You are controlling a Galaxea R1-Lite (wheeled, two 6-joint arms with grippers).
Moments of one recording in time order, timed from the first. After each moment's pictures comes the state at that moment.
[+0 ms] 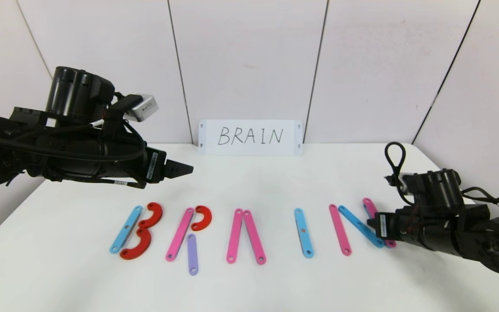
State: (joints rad) left arm -0.31 1.62 -1.15 0.08 -0.17 0.05; right arm 0.20 1.86 -0.59 -0.50 -0.09 0.21
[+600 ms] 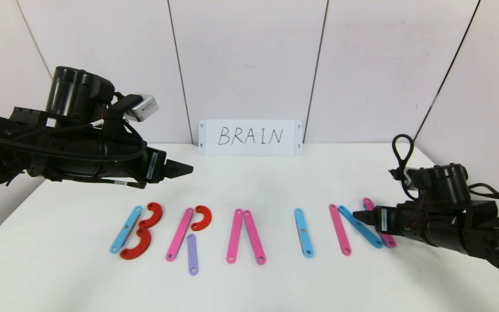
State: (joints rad) left arm -0.31 1.62 -1.15 0.08 -0.17 0.05; right arm 0.20 1.82 -0.60 -0.50 -0.03 0.26
